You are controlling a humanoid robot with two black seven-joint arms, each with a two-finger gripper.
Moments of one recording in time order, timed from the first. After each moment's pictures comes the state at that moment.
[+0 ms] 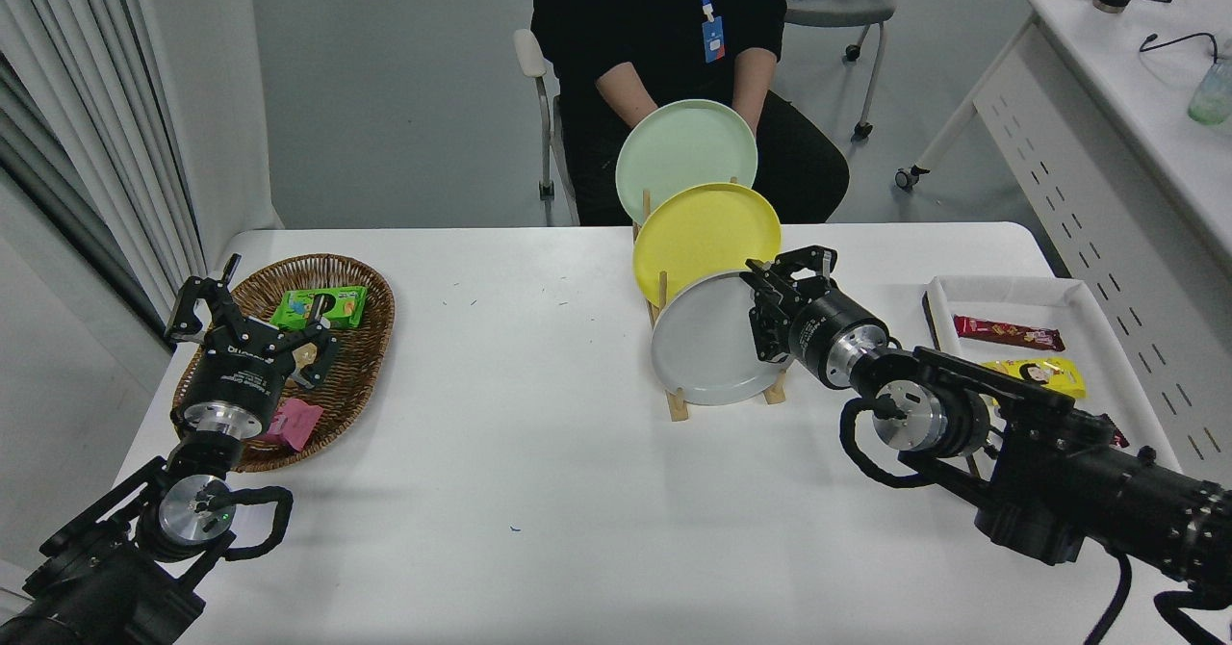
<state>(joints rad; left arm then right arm) -0.41 0.35 -1.02 -0.69 0.04 -0.47 -0.51 0.86 -0.30 0.25 0.99 0.23 -0.18 0.30</state>
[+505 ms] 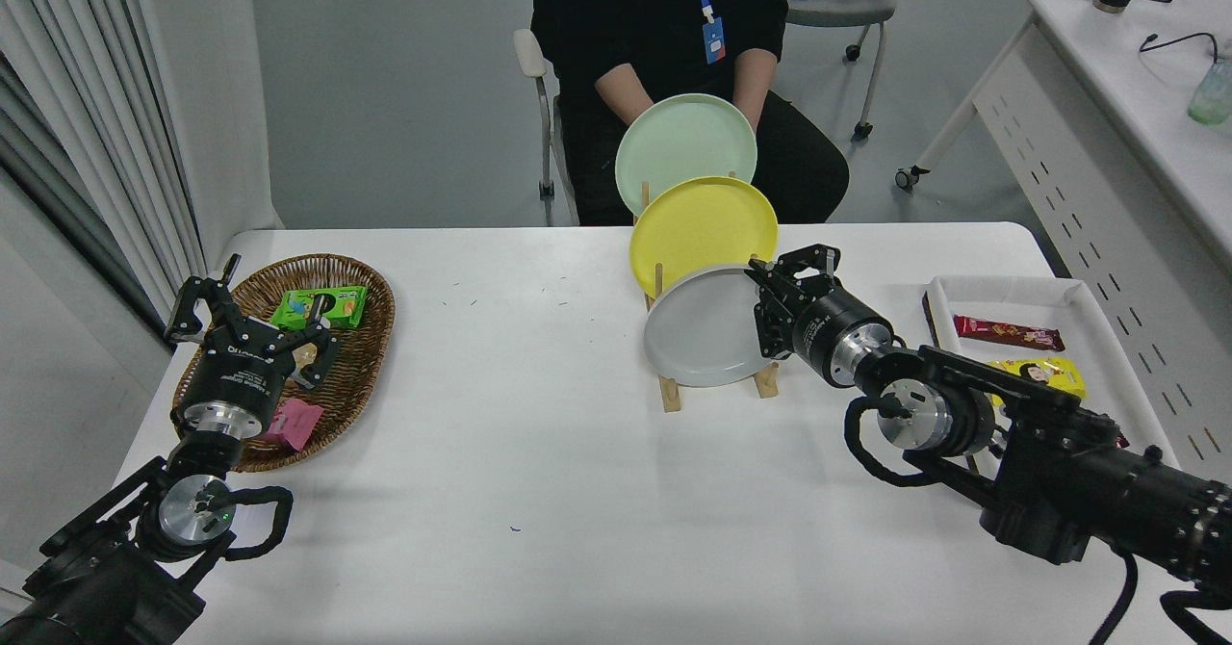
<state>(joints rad) -0.41 0.35 -1.02 -0.69 0.04 -0.47 -0.51 0.86 -0.31 0.26 1.00 0.23 -0.17 0.30</state>
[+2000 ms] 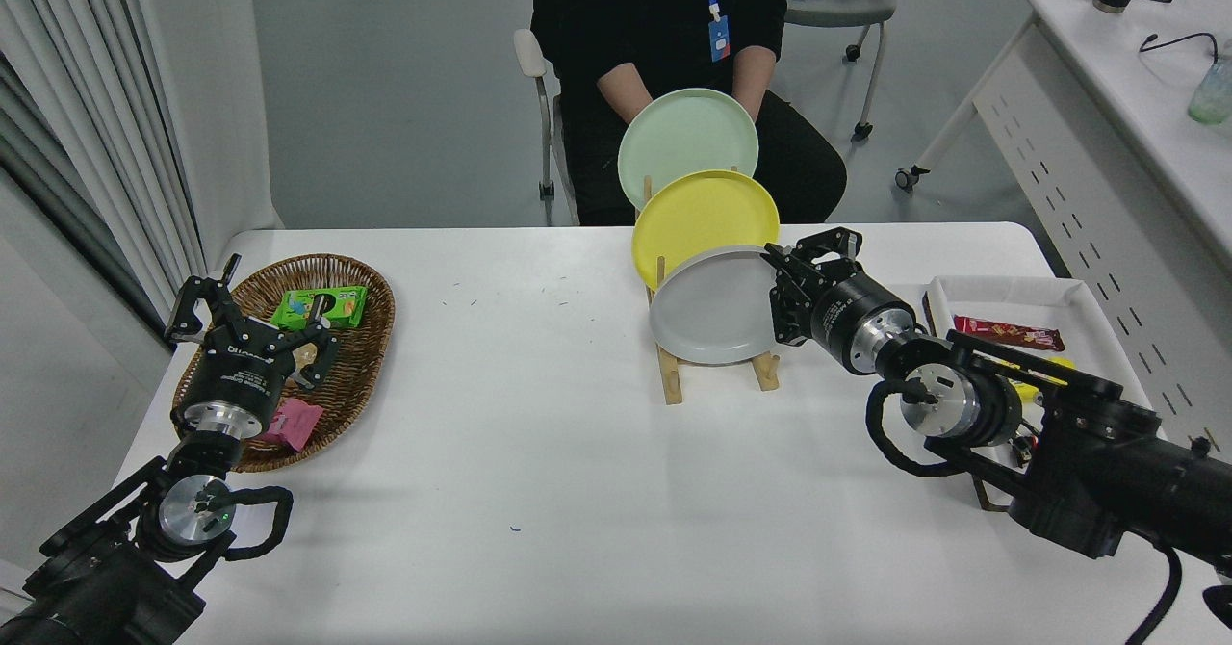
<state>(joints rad) -0.41 0.35 -1.02 -0.69 0.04 -0.47 -0.51 0.88 -0.39 0.28 1.13 0.30 -0.23 0.30</state>
